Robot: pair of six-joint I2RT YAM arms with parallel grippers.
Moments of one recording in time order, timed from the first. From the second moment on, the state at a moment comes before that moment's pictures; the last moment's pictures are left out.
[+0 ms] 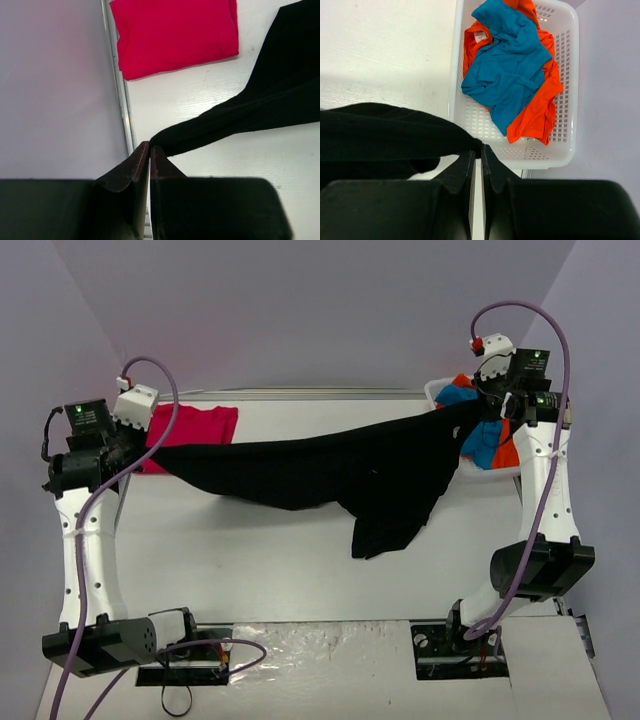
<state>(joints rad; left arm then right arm) 0.20 1.19 1.50 -0.94 0.08 0.49 -0.12 1.56 1.78 -0.85 -0.09 -0.40</state>
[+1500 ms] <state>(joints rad) 0.22 0.82 1.67 -0.87 0.29 0.25 -0.13 1.07 1.92 -0.82 -0.17 -0.25</state>
